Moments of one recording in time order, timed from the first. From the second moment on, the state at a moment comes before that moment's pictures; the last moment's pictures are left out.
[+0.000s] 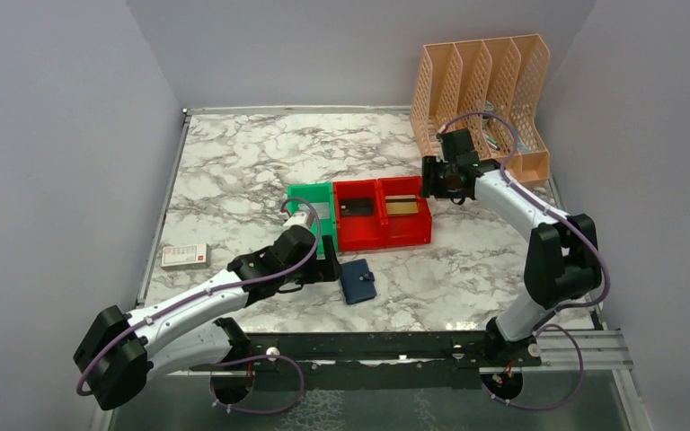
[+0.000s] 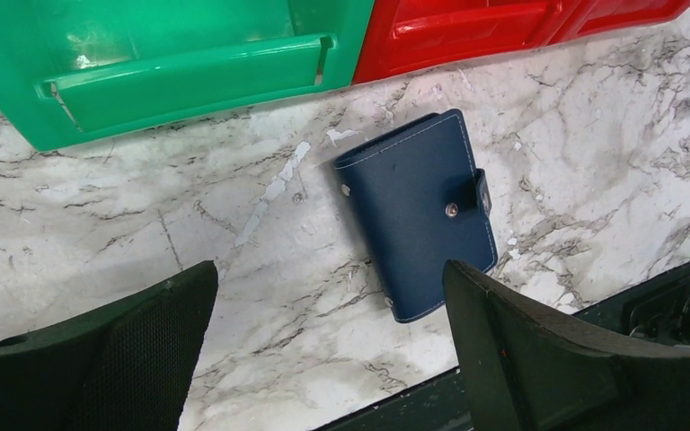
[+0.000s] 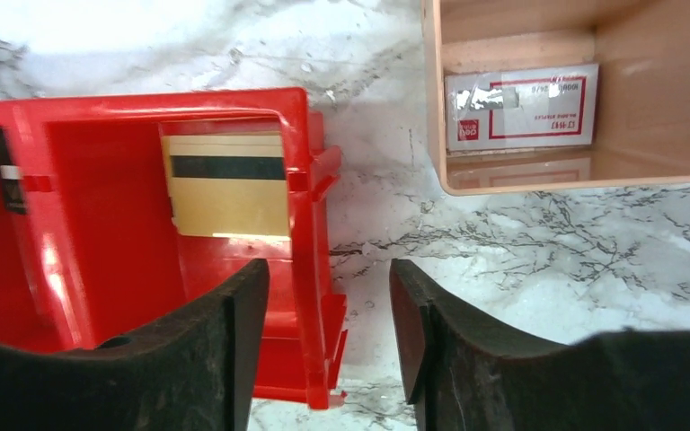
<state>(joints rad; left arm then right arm) -0.84 1.00 0.54 -0.36 -0.13 -0.81 0.29 1.66 1.19 -0.47 0.03 0.27</state>
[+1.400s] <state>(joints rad) -0.82 0.84 0.50 -0.40 -0.29 -0.84 0.97 1.56 0.91 -0.38 0.15 0.60</state>
